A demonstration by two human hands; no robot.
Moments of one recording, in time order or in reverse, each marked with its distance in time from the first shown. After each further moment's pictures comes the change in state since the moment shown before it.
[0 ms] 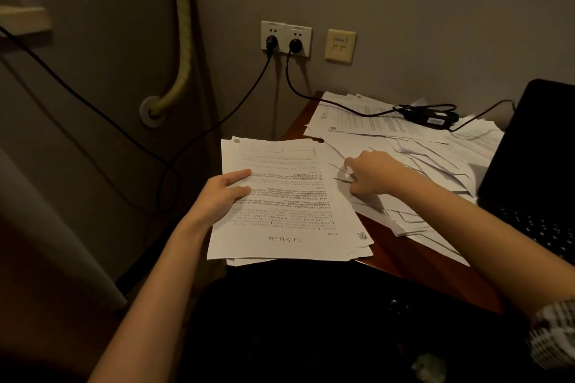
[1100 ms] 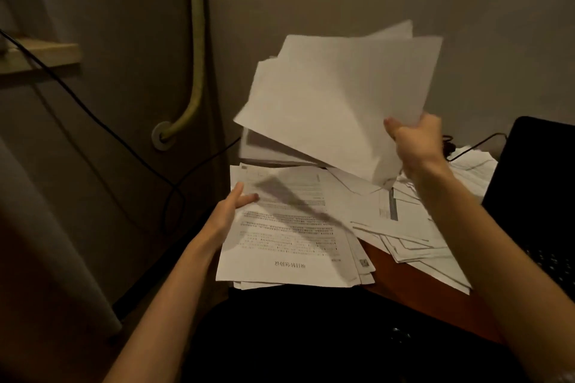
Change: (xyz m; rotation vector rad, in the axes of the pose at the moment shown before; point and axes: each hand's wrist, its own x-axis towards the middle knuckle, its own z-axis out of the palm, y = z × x) left_hand -0.001 0.004 0.001 -0.200 -0.031 -0.018; right_hand -0.048 0.005 -0.101 1.563 0.839 0.462
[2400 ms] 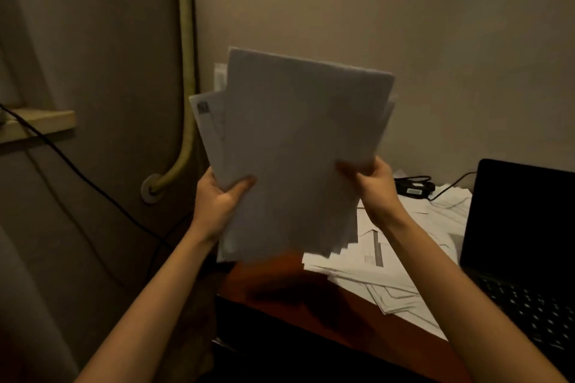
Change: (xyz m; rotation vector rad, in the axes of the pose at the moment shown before) left_hand -0.018 0.109 0.037 -0.075 0.151 0.743; right_hand 0.010 0.007 0.003 0.361 -0.304 -0.106
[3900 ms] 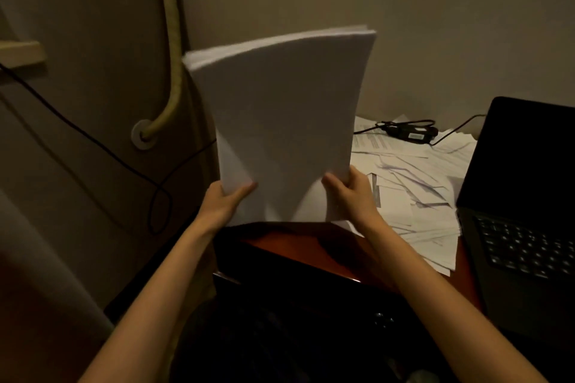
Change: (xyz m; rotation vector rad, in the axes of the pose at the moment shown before) left_hand -0.051 -0.092 -0.019 0.166 -0.112 -0.421; right_hand -0.063 0.096 -0.005 -0.339 -0.032 0.182
